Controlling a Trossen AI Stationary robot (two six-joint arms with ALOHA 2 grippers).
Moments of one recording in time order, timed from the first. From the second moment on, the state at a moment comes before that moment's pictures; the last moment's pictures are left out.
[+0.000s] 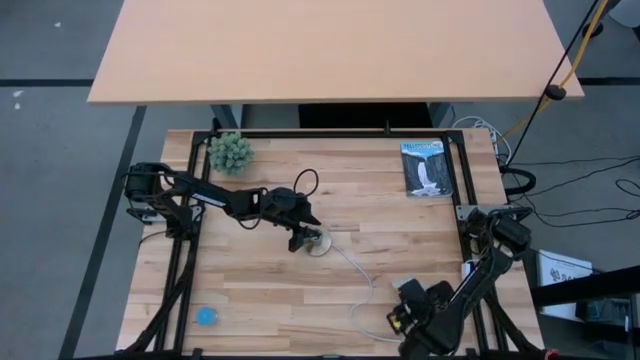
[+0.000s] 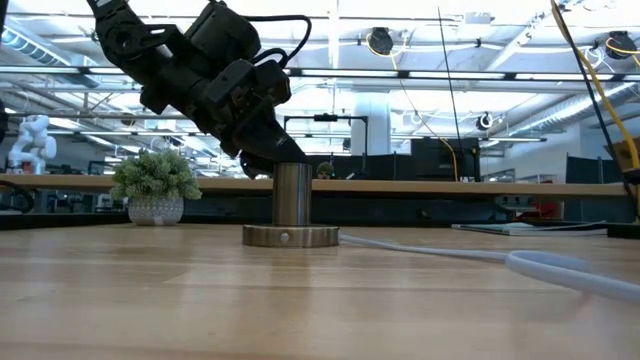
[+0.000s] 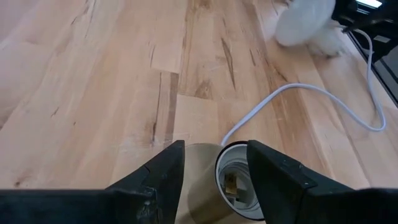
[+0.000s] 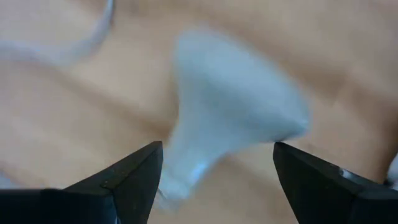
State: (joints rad) left arm 0.07 1.62 0.67 0.40 0.23 -0.18; right arm 0.89 1.99 1.52 -1.36 0.23 2.01
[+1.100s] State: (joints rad) left arm 0.05 1.62 0.67 0.40 0.25 -0.18; right arm 0.79 2.01 1.36 -1.19 0.21 2.12
